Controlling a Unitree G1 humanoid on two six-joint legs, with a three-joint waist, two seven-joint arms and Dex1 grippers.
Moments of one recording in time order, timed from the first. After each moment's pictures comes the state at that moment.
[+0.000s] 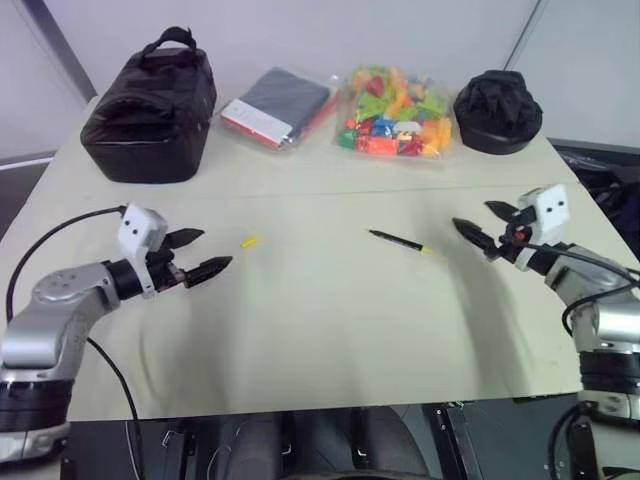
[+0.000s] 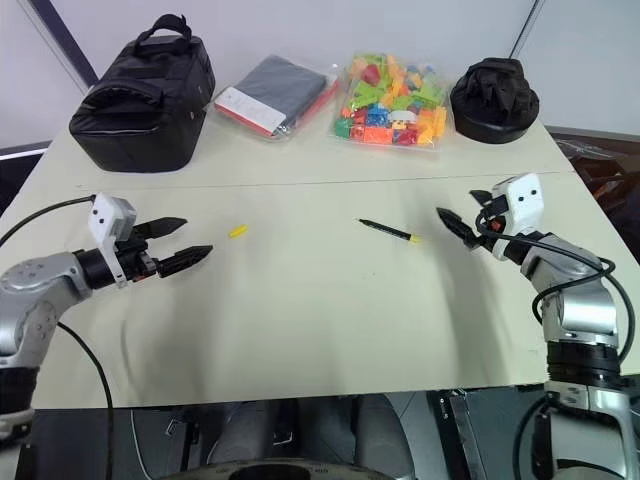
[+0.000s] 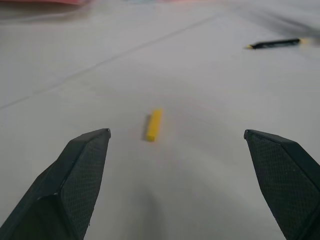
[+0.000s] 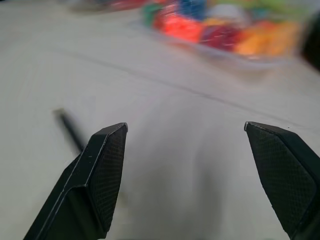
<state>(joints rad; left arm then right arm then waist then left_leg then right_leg) -0.24 0.80 0.19 -0.08 -0.53 0.52 -0.93 -0.35 -0.71 -0.23 0.14 0.37 0.35 0.81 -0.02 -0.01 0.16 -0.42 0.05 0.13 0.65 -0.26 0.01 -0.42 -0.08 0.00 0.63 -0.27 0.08</state>
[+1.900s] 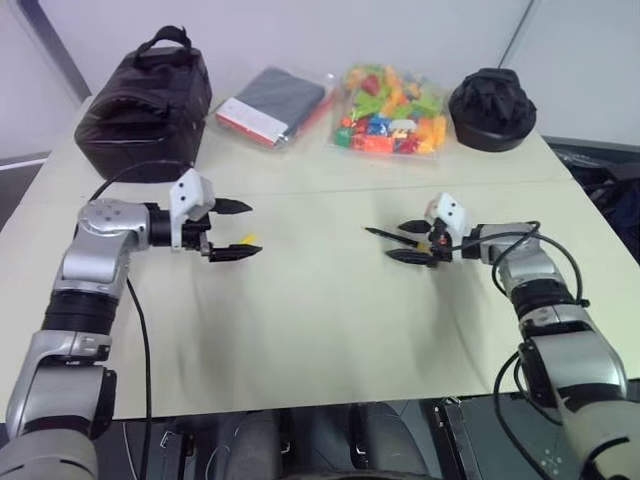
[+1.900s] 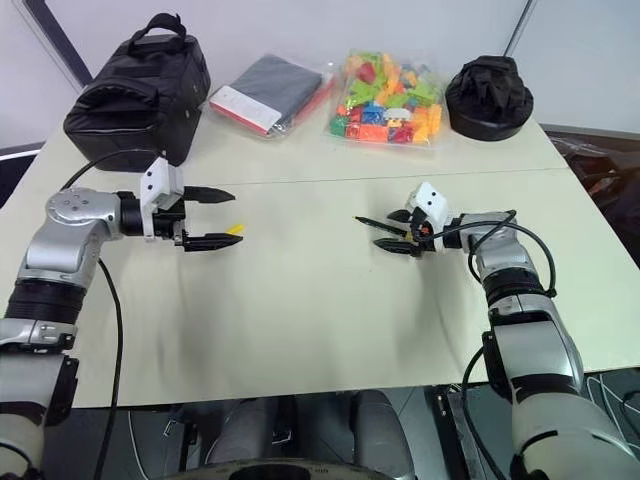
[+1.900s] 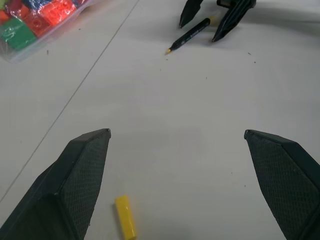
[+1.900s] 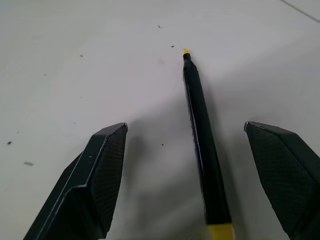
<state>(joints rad) -0.66 0.72 -0.05 0.36 -0.27 0.16 -1.32 -0.84 -0.55 0.09 1.00 0.08 -0.09 1.17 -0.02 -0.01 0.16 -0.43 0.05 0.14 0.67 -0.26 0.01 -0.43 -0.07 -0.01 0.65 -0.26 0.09</state>
